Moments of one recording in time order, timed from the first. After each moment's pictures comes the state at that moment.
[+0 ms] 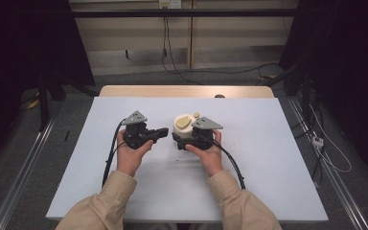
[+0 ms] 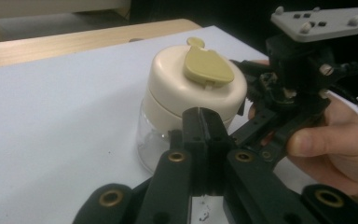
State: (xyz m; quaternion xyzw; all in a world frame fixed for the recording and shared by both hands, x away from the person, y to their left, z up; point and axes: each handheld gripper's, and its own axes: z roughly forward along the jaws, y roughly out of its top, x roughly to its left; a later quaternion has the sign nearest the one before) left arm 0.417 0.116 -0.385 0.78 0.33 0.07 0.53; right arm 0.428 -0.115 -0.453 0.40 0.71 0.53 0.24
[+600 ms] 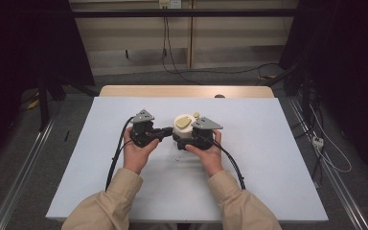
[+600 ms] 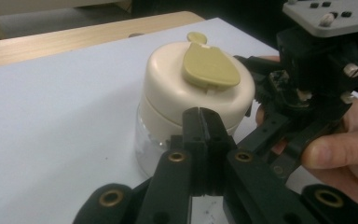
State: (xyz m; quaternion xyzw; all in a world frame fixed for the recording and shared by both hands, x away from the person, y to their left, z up) left arm 0.424 0.099 -0.388 0.79 0.33 0.07 0.51; right arm 0.428 -0.115 -0.453 0.40 0.71 0.53 0.24
